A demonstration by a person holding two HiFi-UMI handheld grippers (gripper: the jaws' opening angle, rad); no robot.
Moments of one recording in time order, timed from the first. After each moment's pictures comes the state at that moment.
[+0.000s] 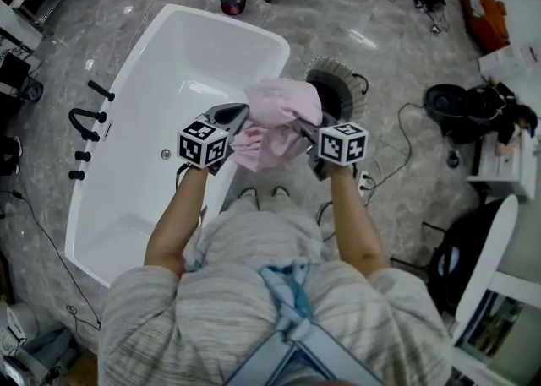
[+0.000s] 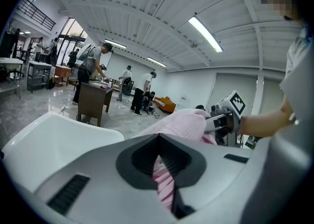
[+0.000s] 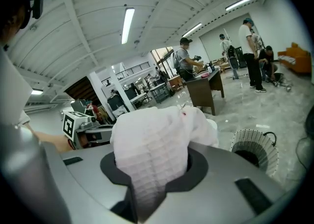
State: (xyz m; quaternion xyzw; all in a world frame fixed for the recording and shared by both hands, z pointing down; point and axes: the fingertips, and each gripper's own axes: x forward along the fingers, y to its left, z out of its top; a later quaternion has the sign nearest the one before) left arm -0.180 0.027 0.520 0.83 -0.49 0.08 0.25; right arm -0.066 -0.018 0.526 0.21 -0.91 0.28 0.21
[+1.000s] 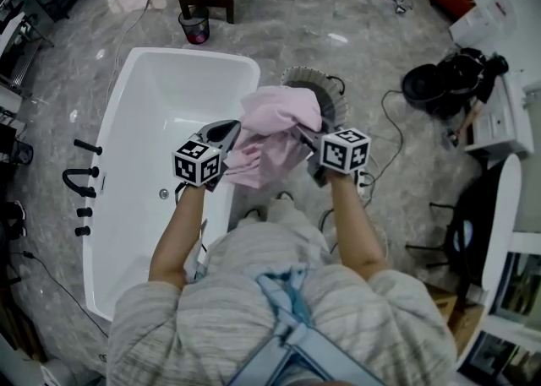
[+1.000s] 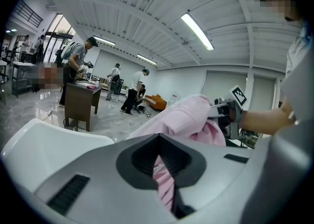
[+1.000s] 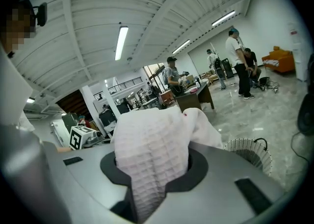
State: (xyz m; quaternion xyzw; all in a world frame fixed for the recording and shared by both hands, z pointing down) left arm -0.161 -0.020 0.508 0.86 -0.44 0.09 0.23; right arm -0.032 -0.058 0.474 0.28 -0.91 0.29 0.12
